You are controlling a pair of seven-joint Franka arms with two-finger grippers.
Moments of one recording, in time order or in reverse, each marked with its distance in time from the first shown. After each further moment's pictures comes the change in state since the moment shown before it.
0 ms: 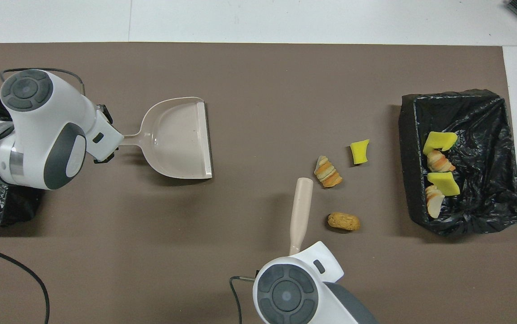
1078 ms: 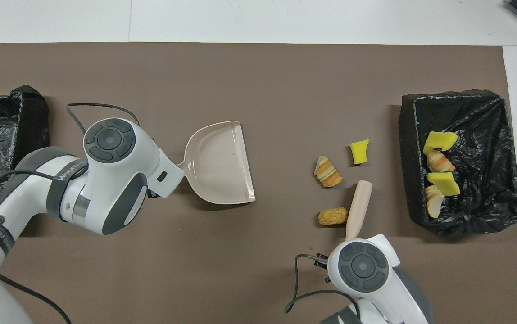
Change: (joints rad) left arm -0.198 -0.124 0.001 -0.197 0.000 0.031 -0.257; right arm -0.197 -0.057 0.006 -0.319 -0.059 0.301 -0.081
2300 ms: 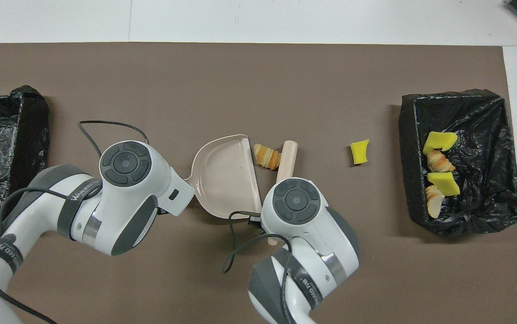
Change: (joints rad) left arm -0.051 -0.056 0.000 -0.094 0.000 0.019 -0.106; right arm 0.089 0.363 0.108 0.460 0.152 0.015 -0.094
